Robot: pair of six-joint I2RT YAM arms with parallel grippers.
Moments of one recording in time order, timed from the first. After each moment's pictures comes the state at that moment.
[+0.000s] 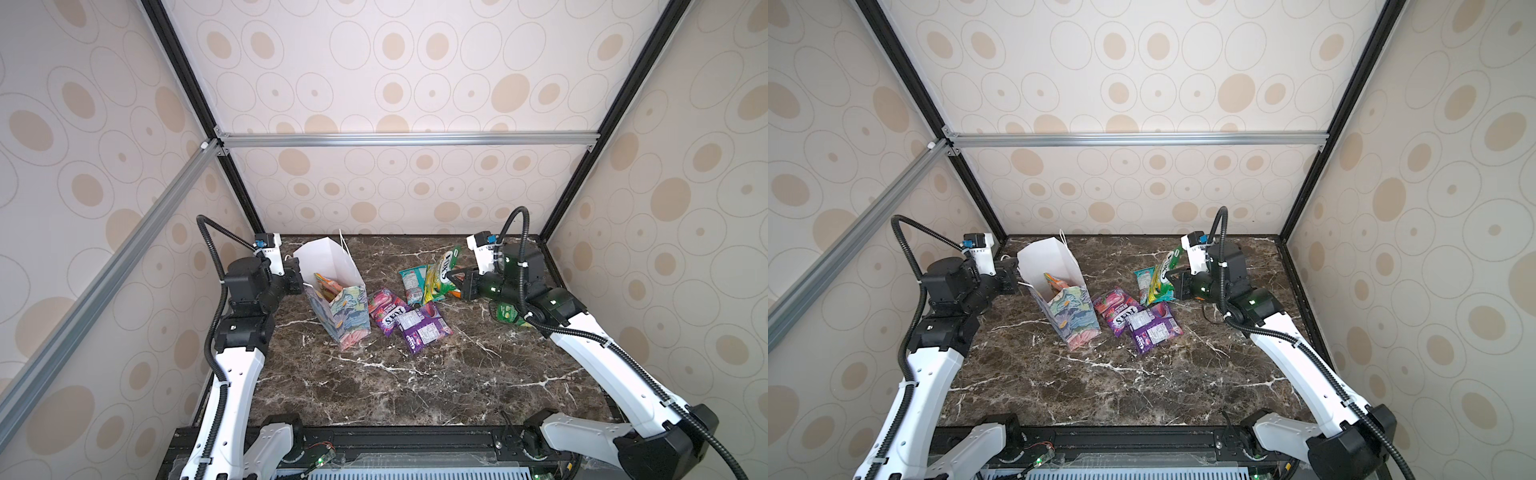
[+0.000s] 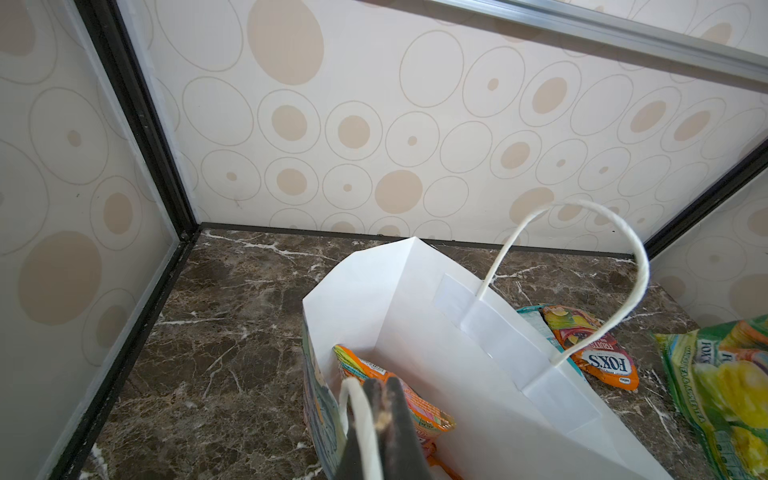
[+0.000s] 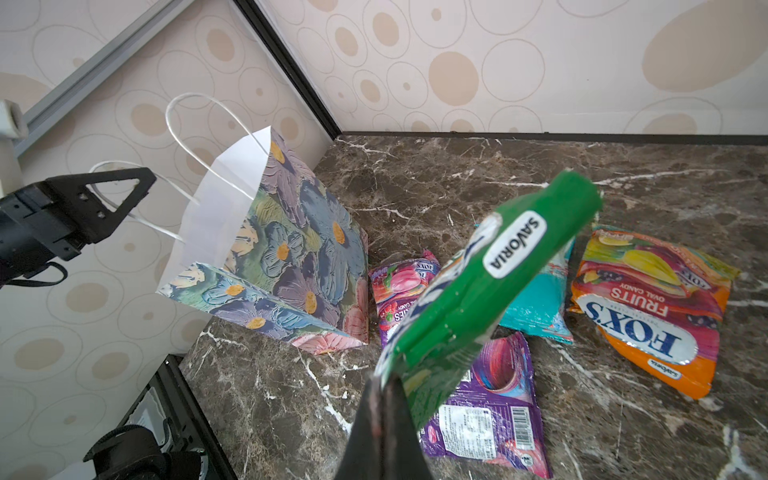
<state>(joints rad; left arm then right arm) 0.07 0.96 1.01 -0.34 0.22 -0.12 0.47 1.19 1.20 -0.46 -0.32 0.34</state>
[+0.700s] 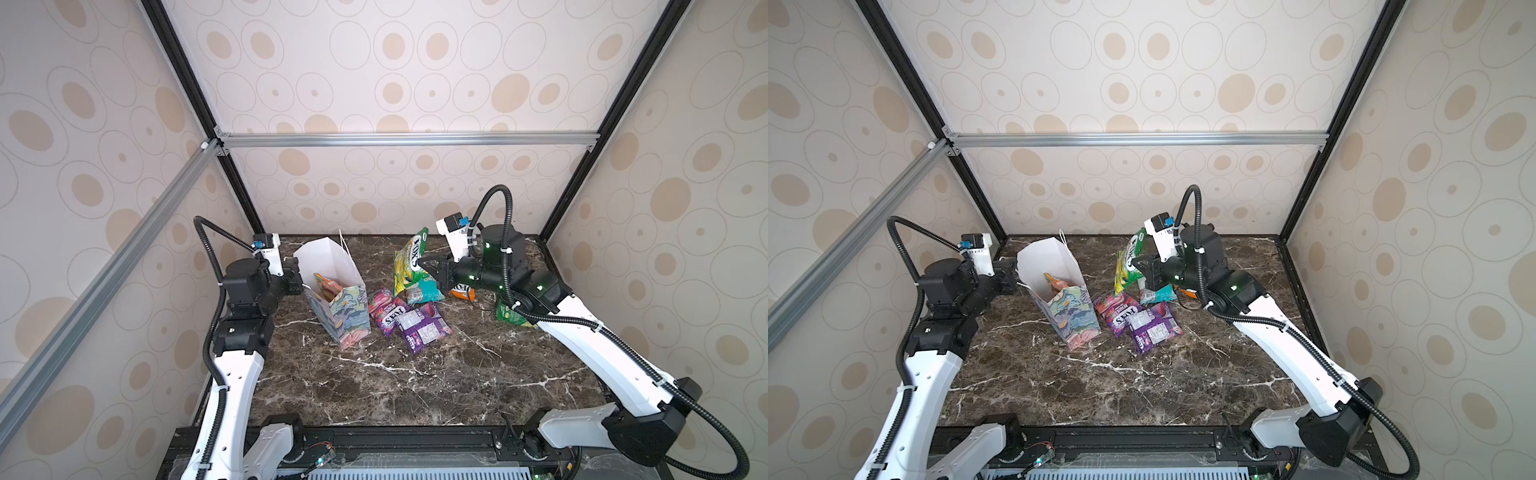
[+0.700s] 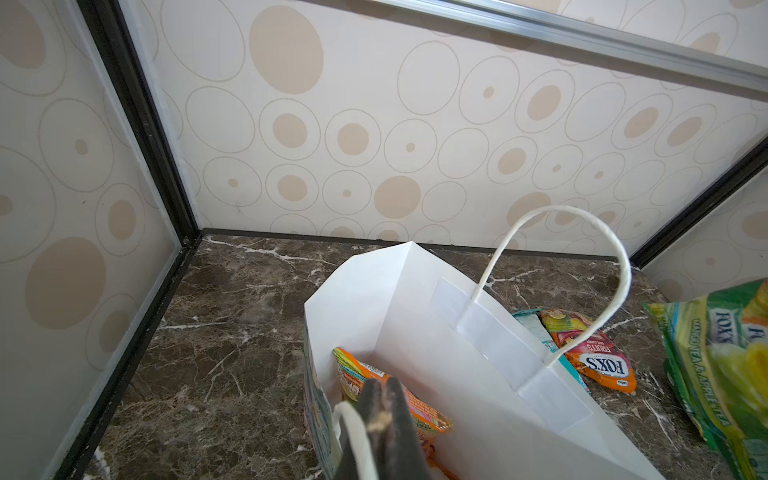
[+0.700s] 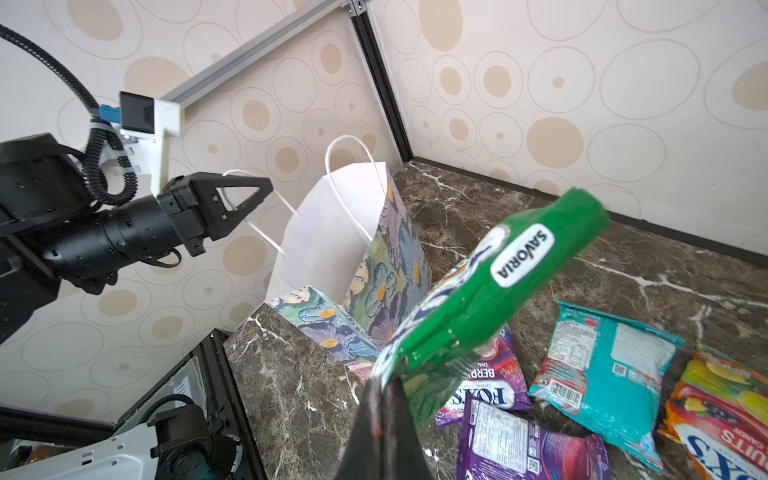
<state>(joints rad) 0.07 0.94 1.01 -0.34 0.22 -0.12 0.67 1.33 1.48 -0.47 -0.30 0.27</state>
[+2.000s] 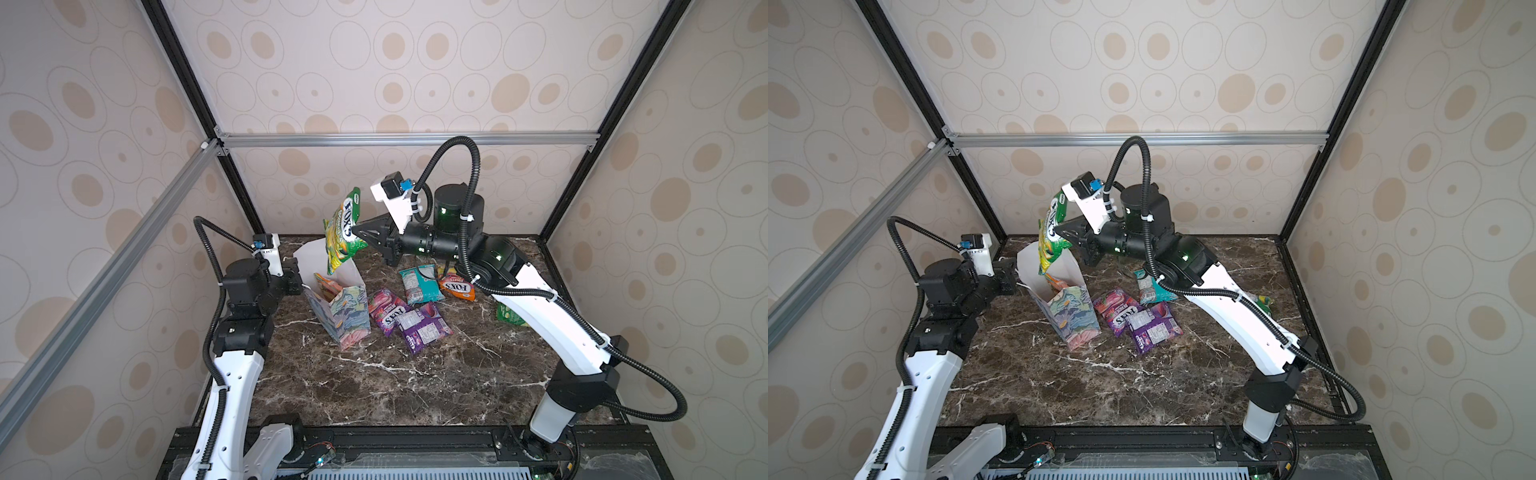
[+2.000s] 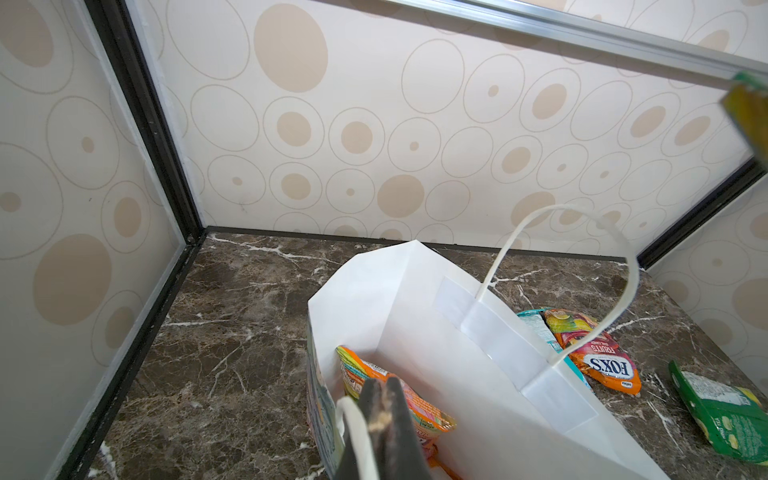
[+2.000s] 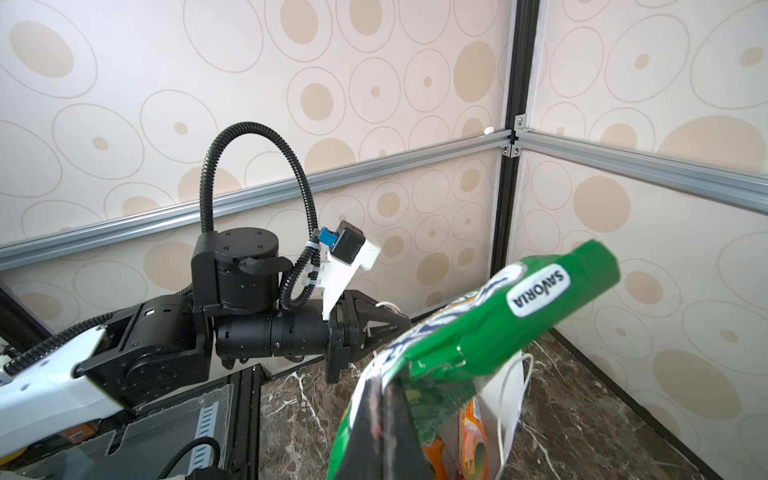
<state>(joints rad) 0.07 0.94 1.01 -0.34 0.21 -0.12 0.90 1.76 2.19 -0.52 -0.36 0.07</state>
